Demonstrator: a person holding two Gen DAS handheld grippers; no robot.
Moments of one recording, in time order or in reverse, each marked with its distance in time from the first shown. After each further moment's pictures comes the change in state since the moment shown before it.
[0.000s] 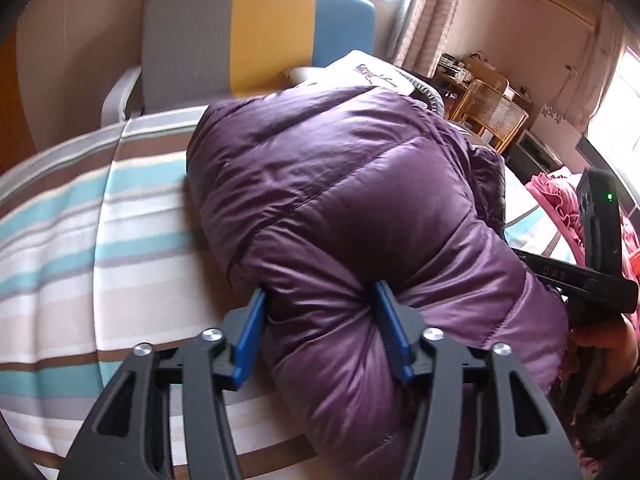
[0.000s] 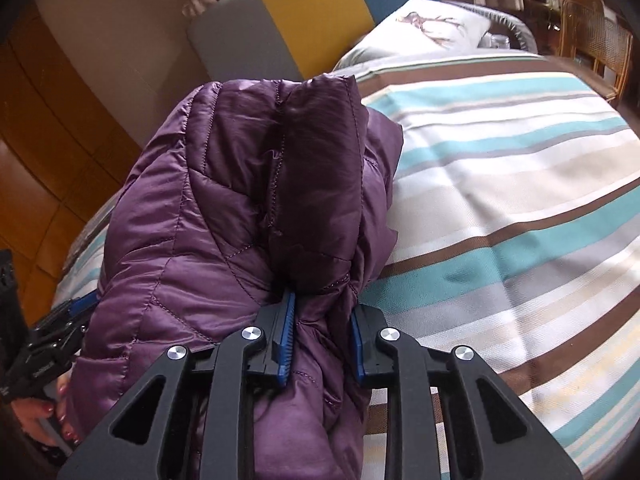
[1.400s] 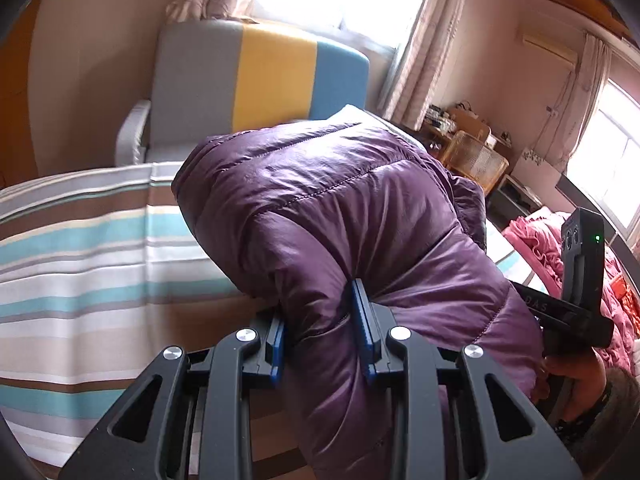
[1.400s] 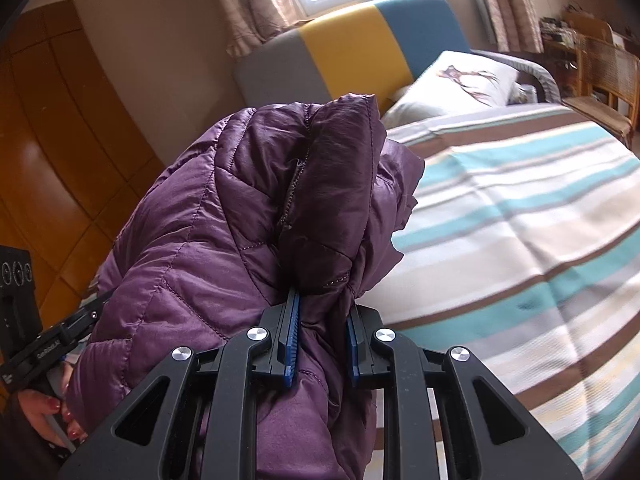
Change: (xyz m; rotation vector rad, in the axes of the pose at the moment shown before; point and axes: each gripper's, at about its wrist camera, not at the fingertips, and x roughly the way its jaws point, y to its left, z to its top) left arm -0.072 0.062 0.004 -0.046 -0.196 -0.072; right arm -0.036 0.075 -0.012 -0.048 -0.181 0.105
